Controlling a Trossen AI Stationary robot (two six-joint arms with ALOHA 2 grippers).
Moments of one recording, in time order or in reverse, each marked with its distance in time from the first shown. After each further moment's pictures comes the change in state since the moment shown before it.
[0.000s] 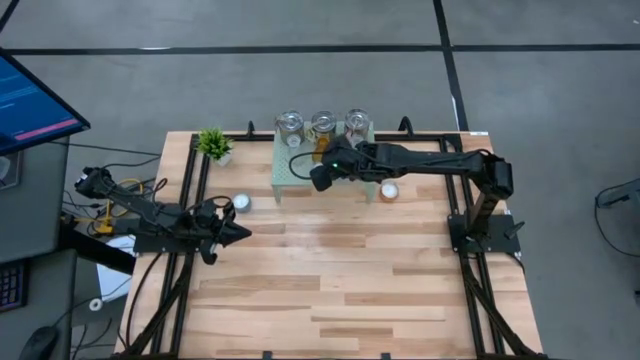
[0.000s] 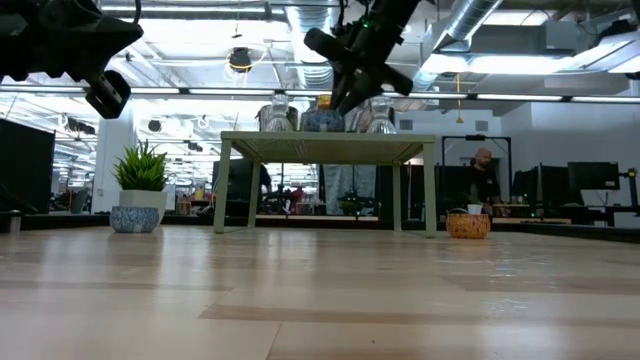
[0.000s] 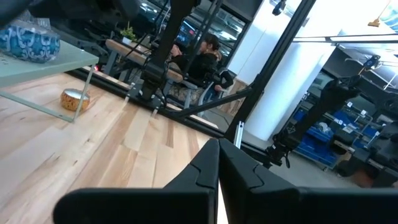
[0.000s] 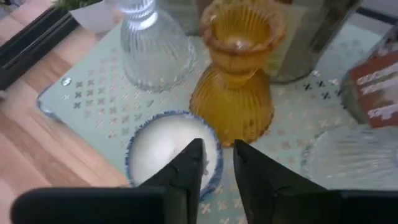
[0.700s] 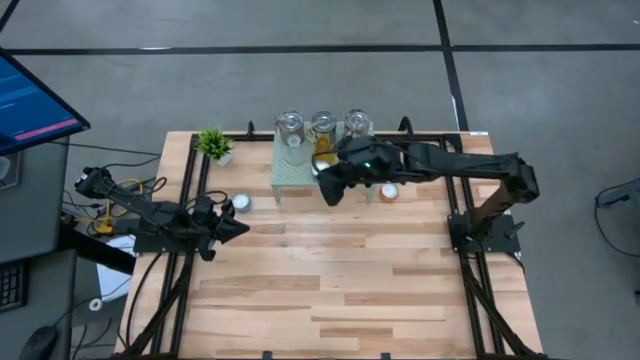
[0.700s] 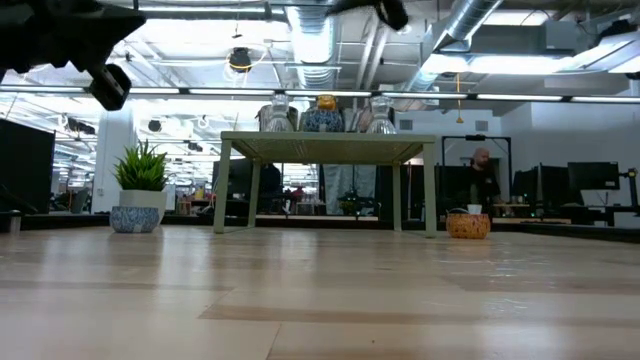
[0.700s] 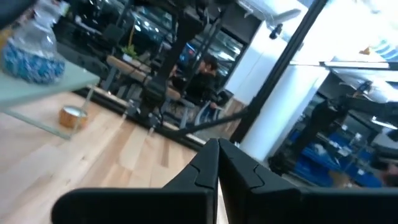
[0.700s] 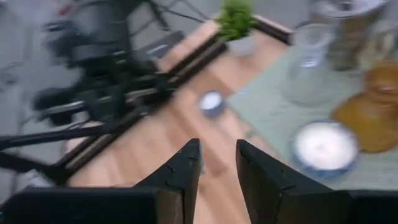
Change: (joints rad) left arm 0.000 0.000 0.000 0.079 -0.032 -0.014; right arm 0.123 -0.172 0.084 0.060 -0.242 -0.040
